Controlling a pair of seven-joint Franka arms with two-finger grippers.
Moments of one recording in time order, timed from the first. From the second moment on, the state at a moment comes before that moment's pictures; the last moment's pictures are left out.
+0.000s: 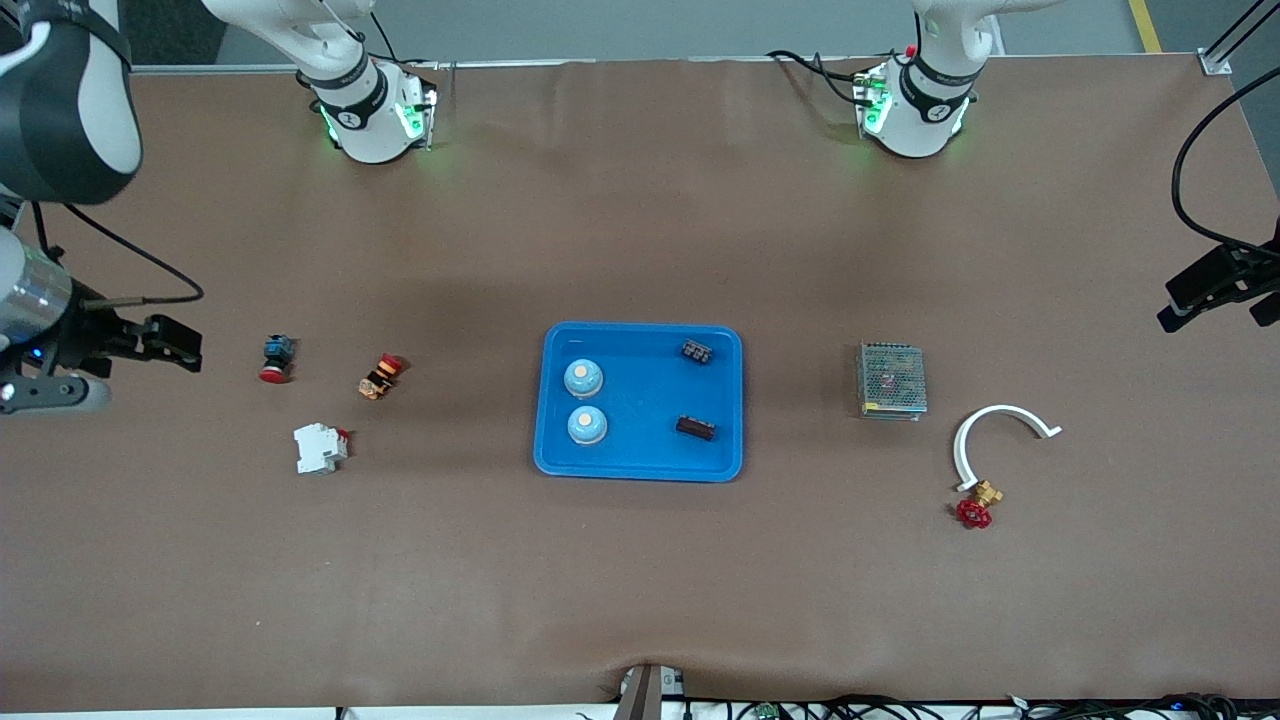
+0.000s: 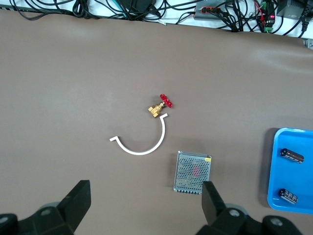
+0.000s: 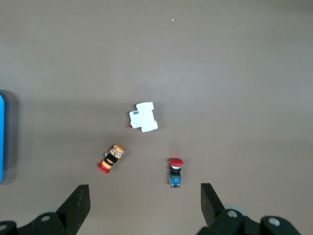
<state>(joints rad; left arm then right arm) 0.09 0.05 -0.06 -1.52 -0.04 1.76 -0.04 0.05 0.18 -0.02 -1.47 -0.08 1.66 -0.05</state>
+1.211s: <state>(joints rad) 0.09 0.05 -0.07 -1.52 -0.04 1.74 -0.04 0.00 -0.05 -0.02 -1.56 -0.08 1.60 -0.05</state>
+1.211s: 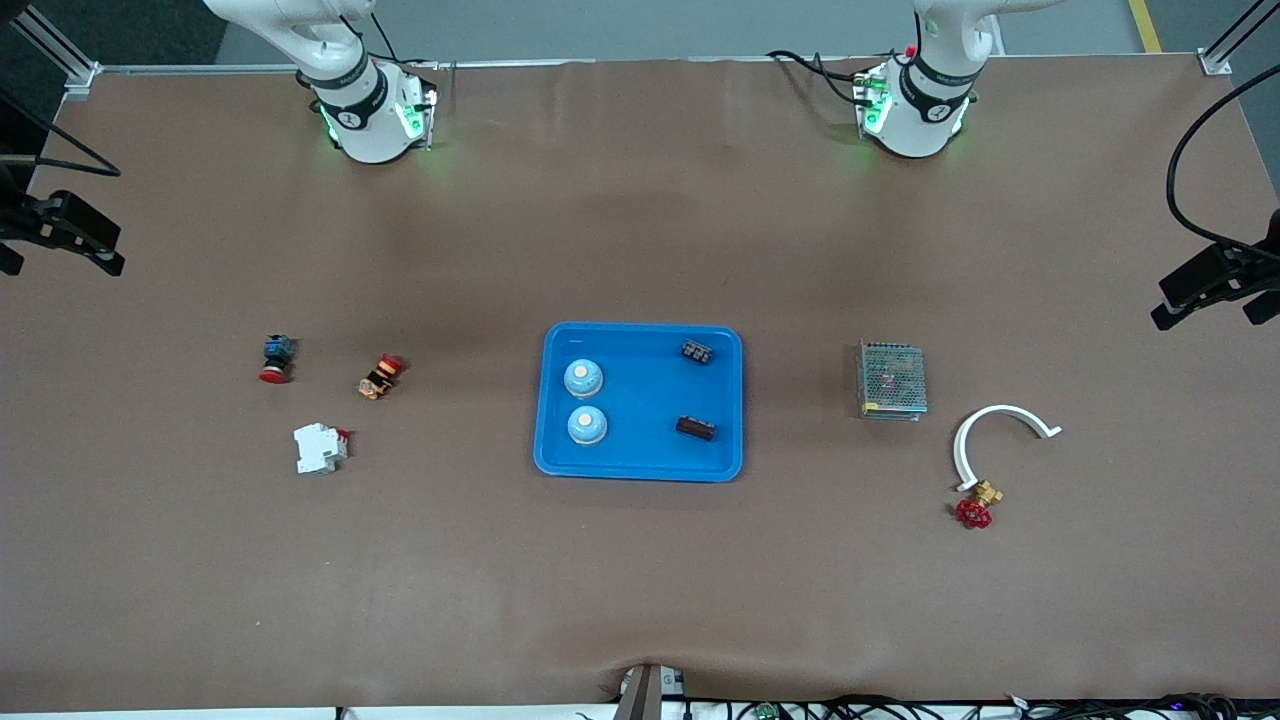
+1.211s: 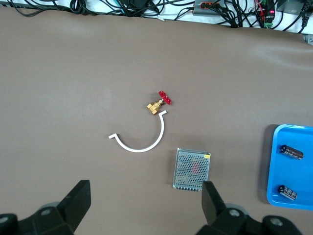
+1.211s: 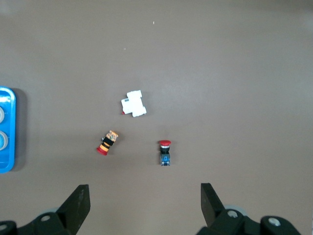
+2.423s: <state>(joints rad) 0.07 0.08 -0.11 -1.53 0.05 1.57 -0.04 -0.06 0.02 -0.02 -1.45 -0.05 1.53 -0.05</state>
